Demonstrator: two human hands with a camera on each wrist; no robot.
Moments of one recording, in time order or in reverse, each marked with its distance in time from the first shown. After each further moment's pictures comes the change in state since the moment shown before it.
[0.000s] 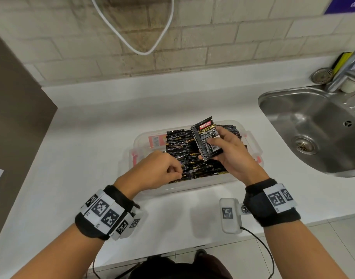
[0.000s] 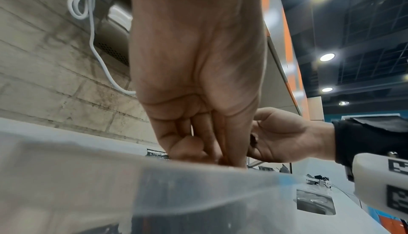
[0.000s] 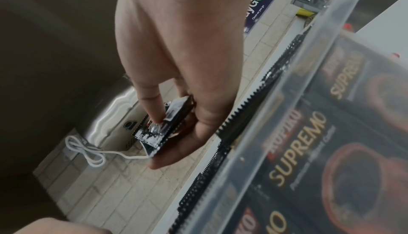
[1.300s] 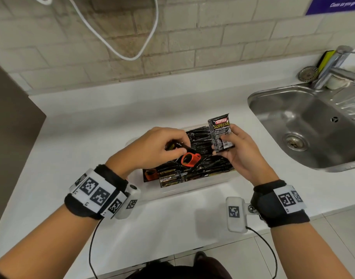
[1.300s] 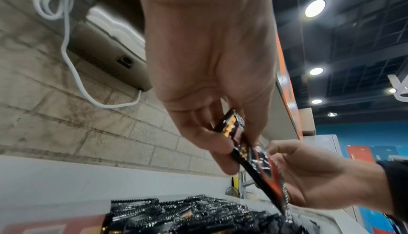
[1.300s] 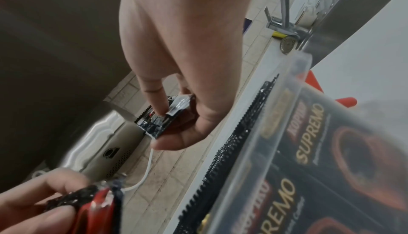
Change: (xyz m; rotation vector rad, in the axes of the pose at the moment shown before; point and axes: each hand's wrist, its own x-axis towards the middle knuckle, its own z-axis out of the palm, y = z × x) left_hand 0.033 0.026 -0.047 -0.057 0.135 0.311; right_hand -0.011 -0.017 -0.038 0.046 0.148 -0.089
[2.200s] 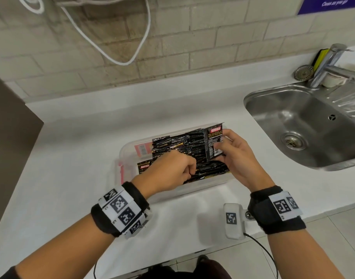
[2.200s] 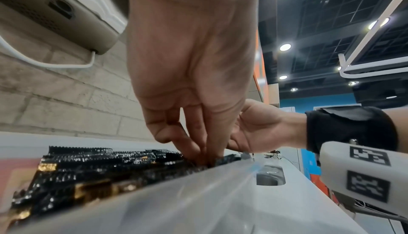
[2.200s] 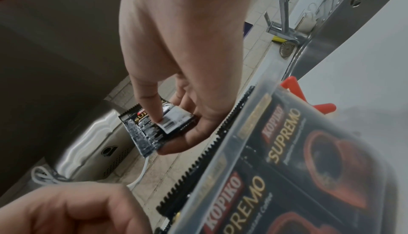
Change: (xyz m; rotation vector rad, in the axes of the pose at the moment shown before) left_hand 0.012 0.010 0.065 0.210 -0.169 -0.186; right_hand -0.012 0.005 -0.003 -0.055 -0.026 -0.049
